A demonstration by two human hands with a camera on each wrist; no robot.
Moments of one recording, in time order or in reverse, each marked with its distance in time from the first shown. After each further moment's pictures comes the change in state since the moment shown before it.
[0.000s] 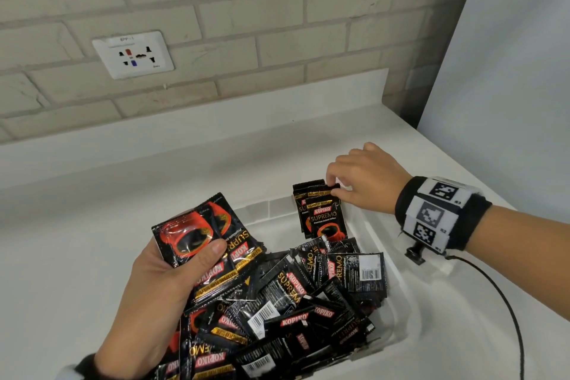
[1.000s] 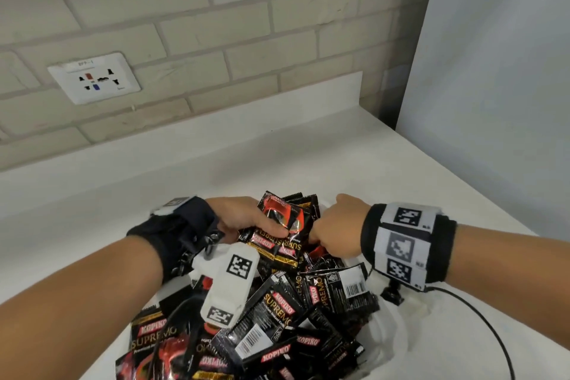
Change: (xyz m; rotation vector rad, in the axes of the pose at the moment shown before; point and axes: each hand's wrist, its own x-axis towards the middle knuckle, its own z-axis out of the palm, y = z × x) left_hand 0.129 0.013 0.089 0.738 -0.823 -0.518; right_hand -0.006 -0.034 -0.005 -0.108 -0.642 -0.049
